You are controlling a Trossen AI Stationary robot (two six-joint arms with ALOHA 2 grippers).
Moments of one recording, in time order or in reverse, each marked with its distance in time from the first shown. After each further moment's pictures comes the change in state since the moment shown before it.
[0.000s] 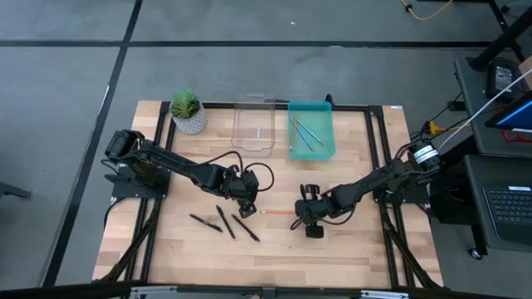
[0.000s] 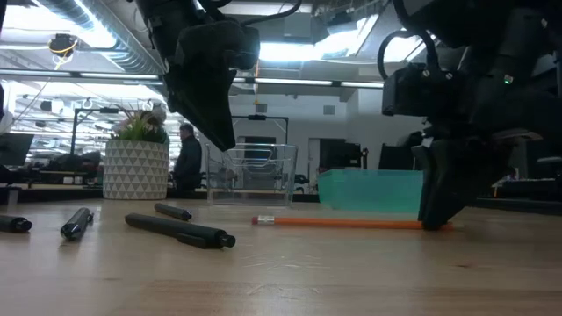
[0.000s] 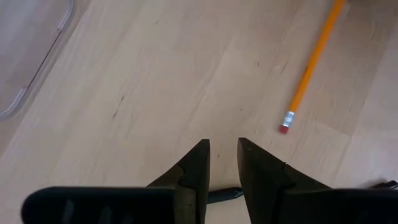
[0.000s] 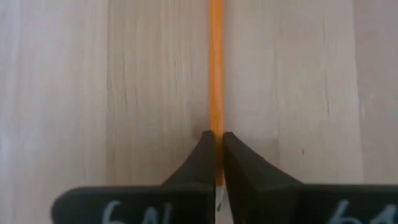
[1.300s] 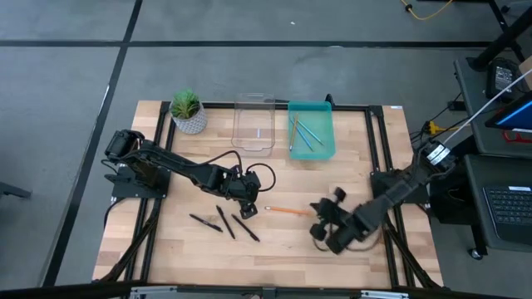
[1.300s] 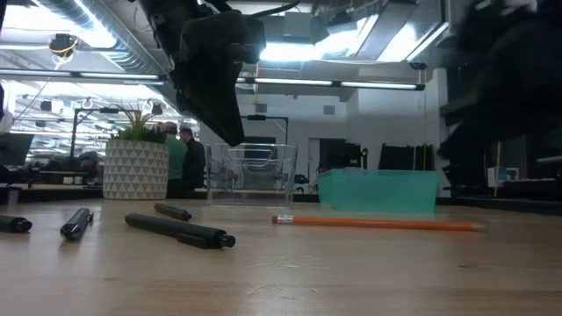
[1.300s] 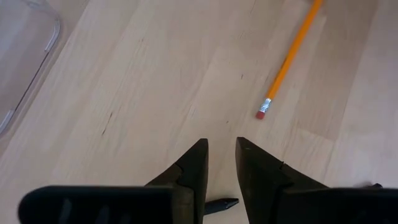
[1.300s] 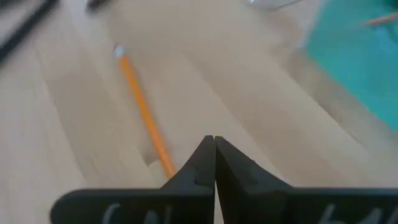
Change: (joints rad) left arm -0.006 0.000 0.000 0.051 0.001 0.054; right arm 0.303 -0.136 -0.007 -0.197 0.697 0.755
